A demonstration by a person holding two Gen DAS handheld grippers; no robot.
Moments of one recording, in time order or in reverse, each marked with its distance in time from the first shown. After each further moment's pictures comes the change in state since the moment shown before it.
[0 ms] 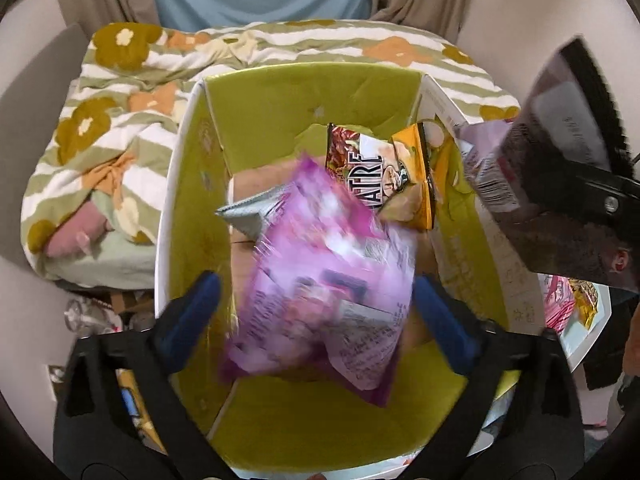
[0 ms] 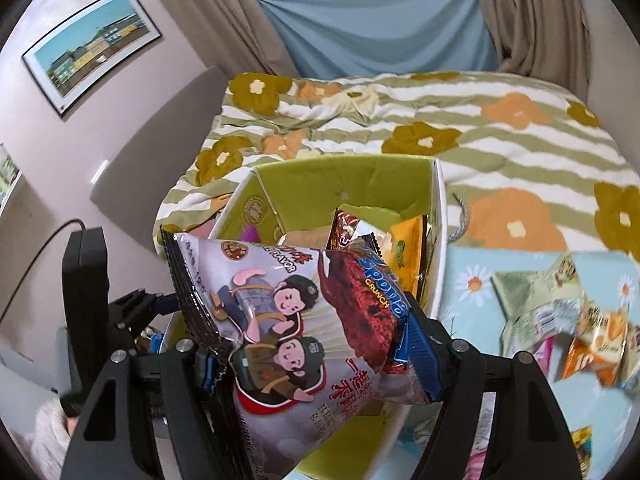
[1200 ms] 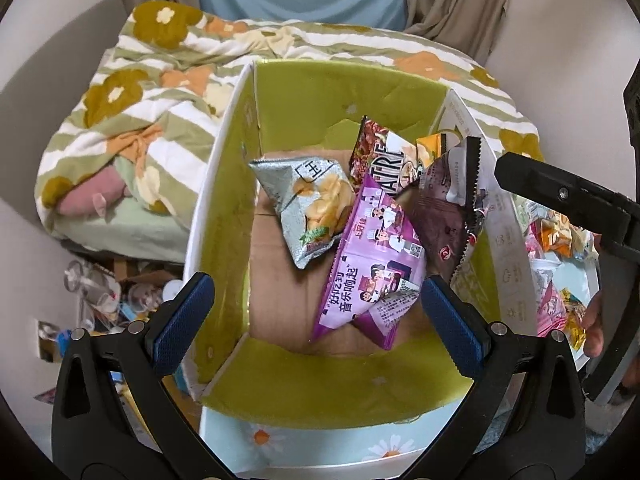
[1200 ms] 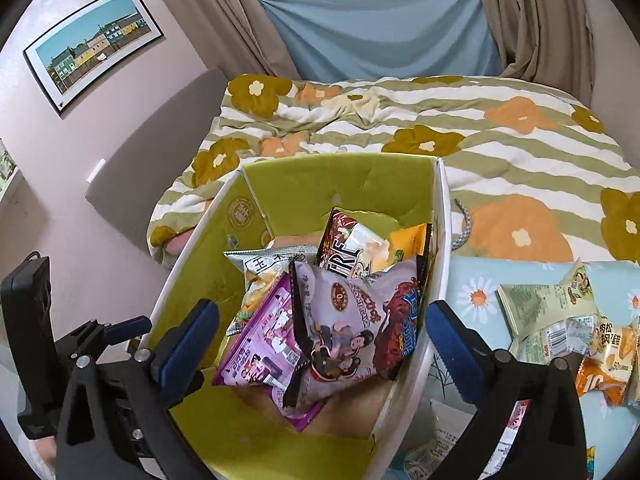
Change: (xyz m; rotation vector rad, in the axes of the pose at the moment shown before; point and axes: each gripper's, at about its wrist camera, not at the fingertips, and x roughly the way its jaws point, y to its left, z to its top) left arm -0.028 0.008 -0.022 -0.132 -0.013 0.052; right arm 0.019 -0.011 -0.004 -0.032 -0.030 0.005
